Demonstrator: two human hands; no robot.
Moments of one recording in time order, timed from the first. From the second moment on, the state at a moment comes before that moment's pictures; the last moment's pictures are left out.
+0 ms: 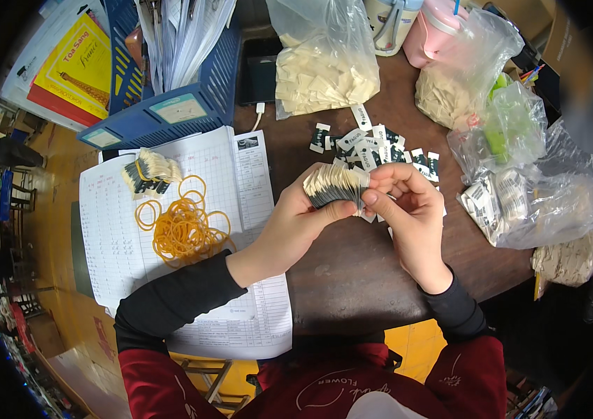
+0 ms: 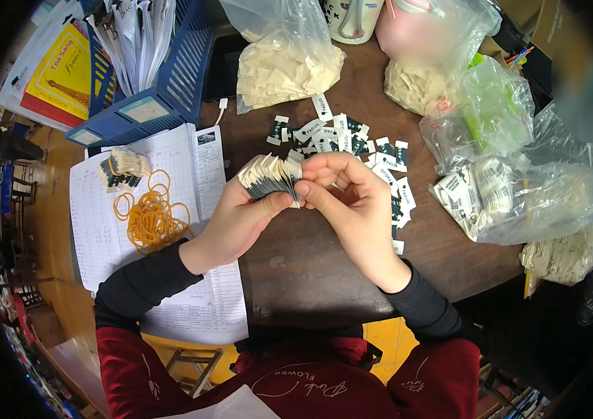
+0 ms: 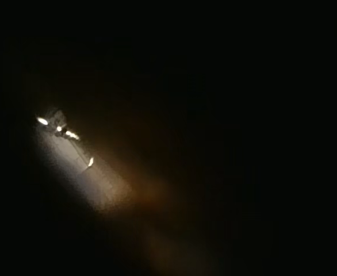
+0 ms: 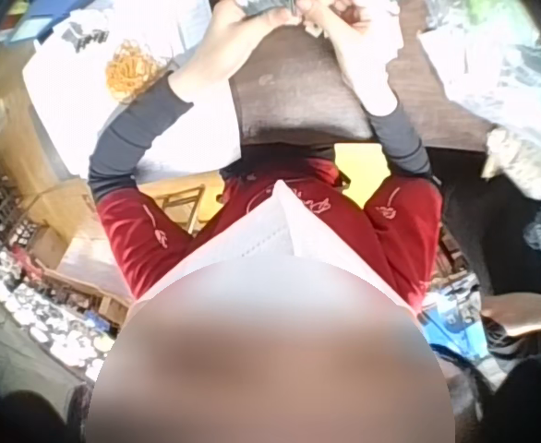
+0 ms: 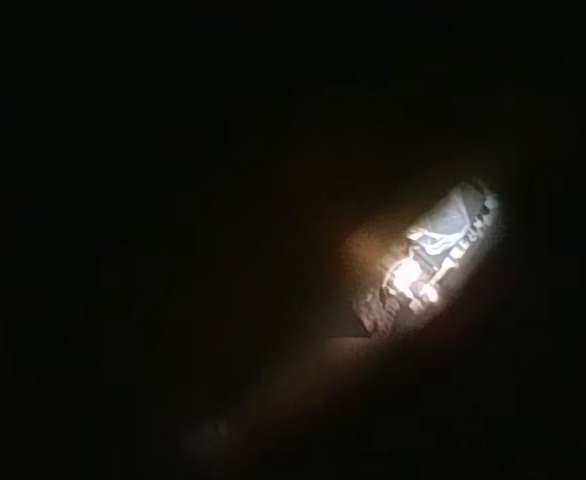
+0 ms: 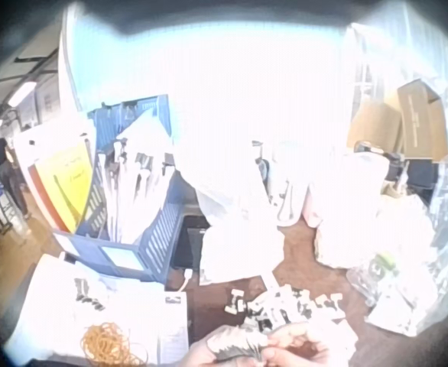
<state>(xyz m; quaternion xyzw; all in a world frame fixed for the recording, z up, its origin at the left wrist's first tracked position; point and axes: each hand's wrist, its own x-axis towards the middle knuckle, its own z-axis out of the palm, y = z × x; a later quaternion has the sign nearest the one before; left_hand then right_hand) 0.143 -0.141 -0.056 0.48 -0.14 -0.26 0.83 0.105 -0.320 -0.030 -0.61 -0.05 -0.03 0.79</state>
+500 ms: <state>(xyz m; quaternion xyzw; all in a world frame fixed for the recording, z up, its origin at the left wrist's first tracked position) 0.143 -0.141 -0.060 0.47 -0.13 -0.24 0.84 0.108 -0.316 -0.040 -0.62 -0.04 -0.03 0.79</state>
